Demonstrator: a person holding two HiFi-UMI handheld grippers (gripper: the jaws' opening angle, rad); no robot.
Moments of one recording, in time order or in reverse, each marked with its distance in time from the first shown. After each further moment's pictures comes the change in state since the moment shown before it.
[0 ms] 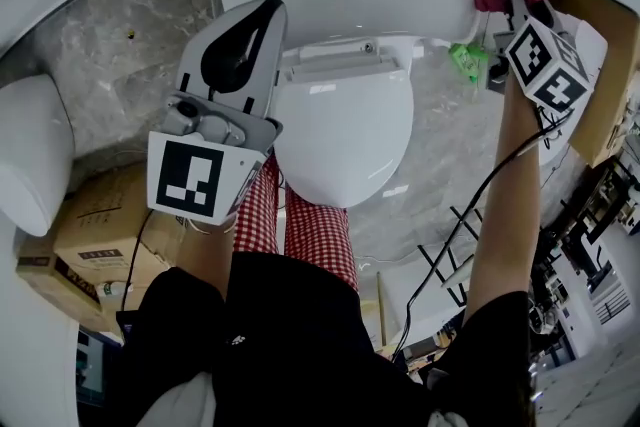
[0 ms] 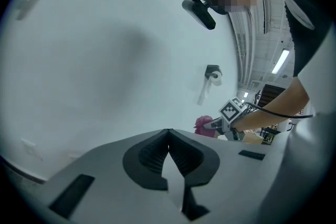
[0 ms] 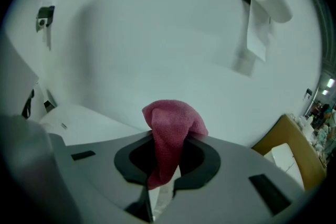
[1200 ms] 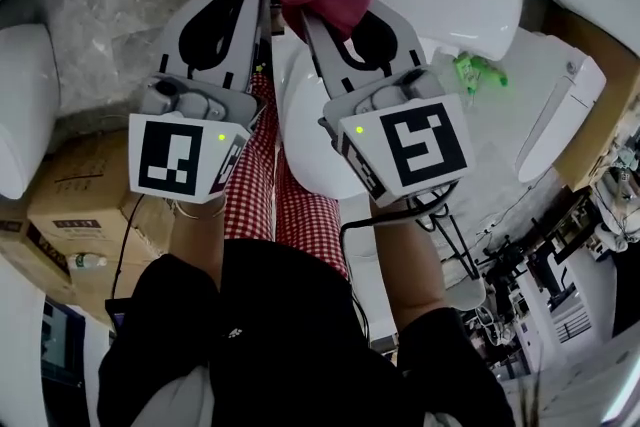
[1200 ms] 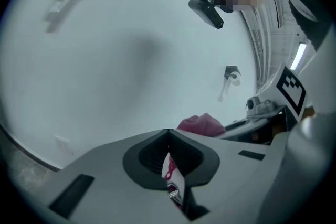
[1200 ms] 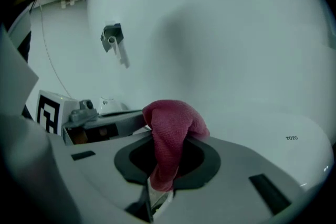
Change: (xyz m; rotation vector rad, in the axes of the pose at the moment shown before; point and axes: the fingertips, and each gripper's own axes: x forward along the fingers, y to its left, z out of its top) left arm -0.065 0.076 -0.018 -0.035 0.002 0.181; right arm -0.098 0.373 0.005 -0.039 -0.067 0.709
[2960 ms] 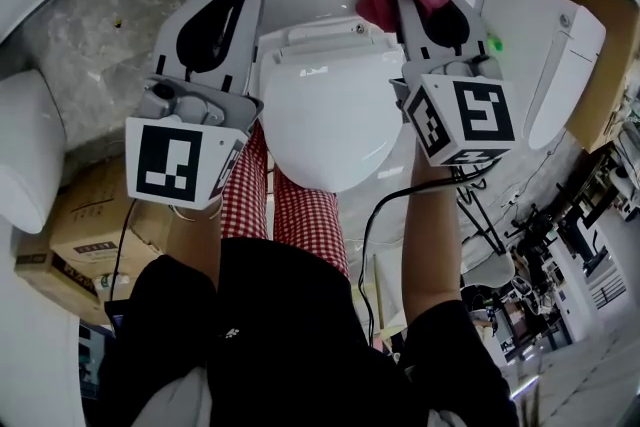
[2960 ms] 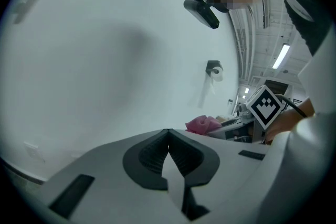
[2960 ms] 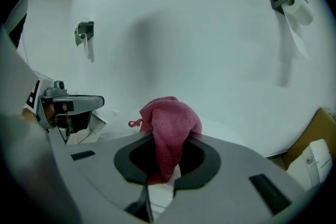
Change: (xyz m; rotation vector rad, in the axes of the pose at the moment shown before) left arm 0.054 -0.083 0.005 0.067 0.042 -0.176; right arm -0.103 -0.167 -0.021 -0.019 -0.017 -0.364
